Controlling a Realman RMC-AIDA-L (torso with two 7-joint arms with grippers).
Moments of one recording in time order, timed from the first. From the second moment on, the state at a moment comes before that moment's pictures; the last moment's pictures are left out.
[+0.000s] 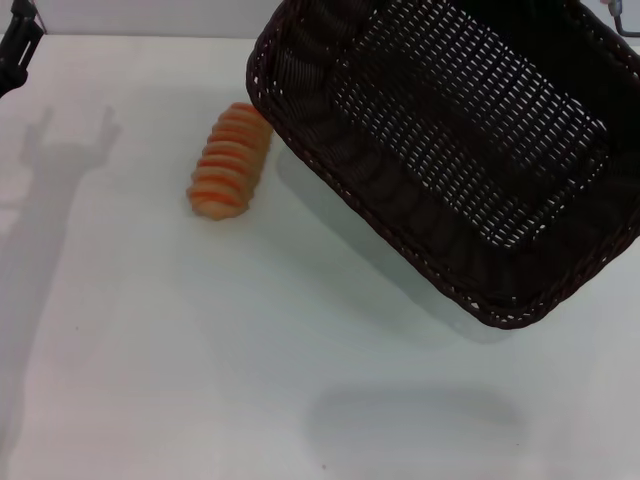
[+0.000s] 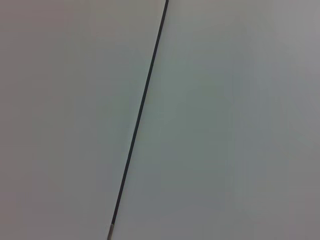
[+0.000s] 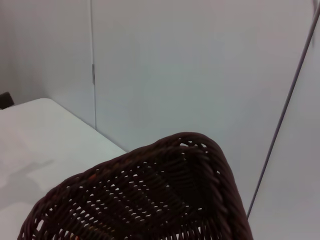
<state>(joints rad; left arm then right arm) -0.32 -2.06 -1.50 -0.42 2.88 1.07 -0.38 0.54 2.06 1.88 1.72 -2.40 1.30 -0.62</state>
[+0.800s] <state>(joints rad) -0.30 -2.06 -1.51 -0.44 2.89 1.06 -0.39 0.60 2.07 1.88 1.72 -2.33 1.41 -0.65</state>
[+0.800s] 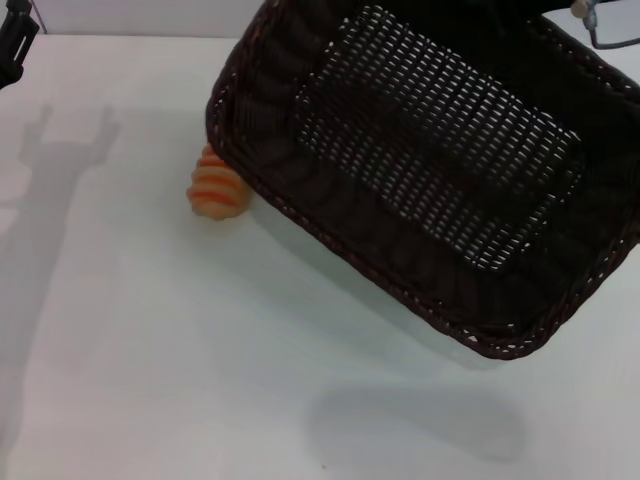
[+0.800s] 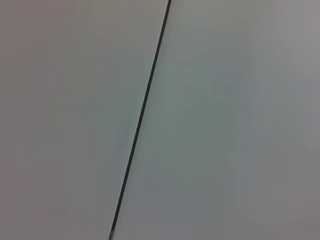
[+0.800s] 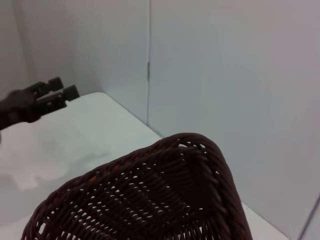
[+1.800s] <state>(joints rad) -0.30 -2.06 -1.51 -0.46 2.89 1.06 -0.38 0.68 2.06 1.88 1.70 -2.22 1.72 -0.68</state>
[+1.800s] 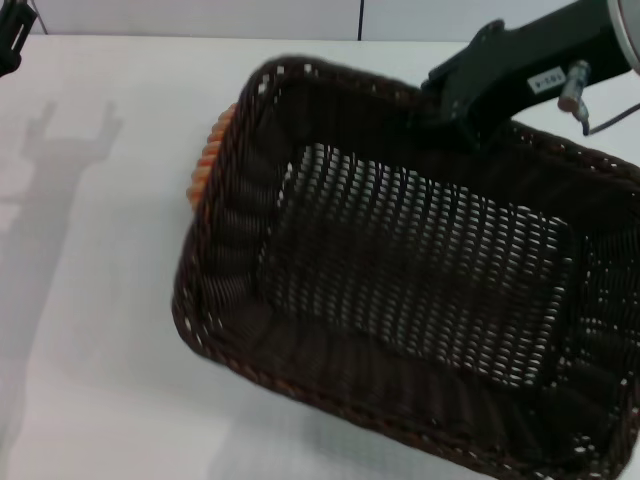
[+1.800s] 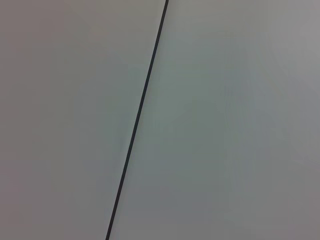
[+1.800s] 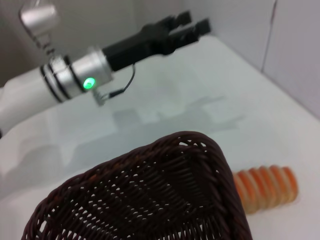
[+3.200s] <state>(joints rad) -0.30 -2.06 -1.52 -0.49 2.88 1.08 -0.38 0.86 2.06 1.62 1.43 -2.29 1.66 -0.85</state>
